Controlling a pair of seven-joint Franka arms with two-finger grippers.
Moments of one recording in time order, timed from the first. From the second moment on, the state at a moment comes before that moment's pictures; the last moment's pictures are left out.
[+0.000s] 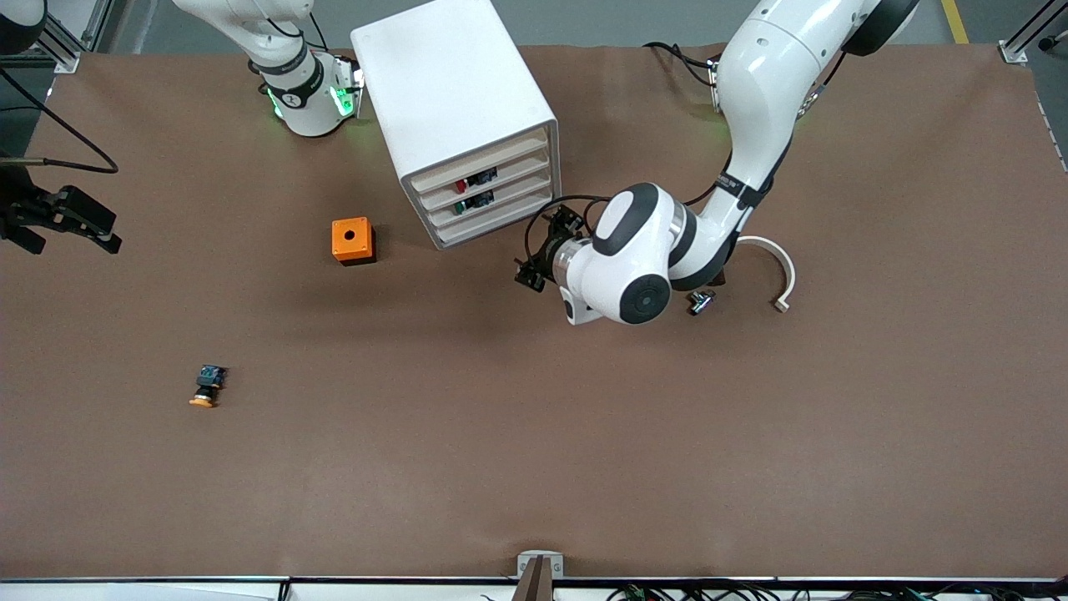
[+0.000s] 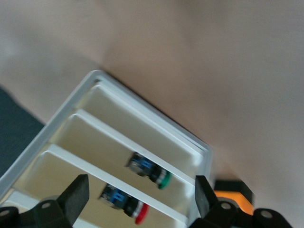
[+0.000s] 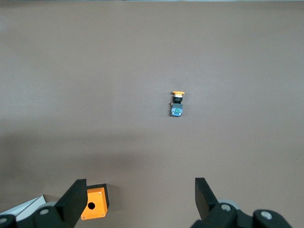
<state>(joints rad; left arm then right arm) -0.47 0.73 -0.25 -1.39 -0.62 1.73 -1.59 -0.09 -0.04 0.04 -1.66 -0.01 1.72 -0.05</state>
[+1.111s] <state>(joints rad) -0.47 0.94 -0.24 -1.38 -0.91 1.39 -2.06 -0.09 -0.04 0.04 -1.66 -0.01 1.72 -0.05</state>
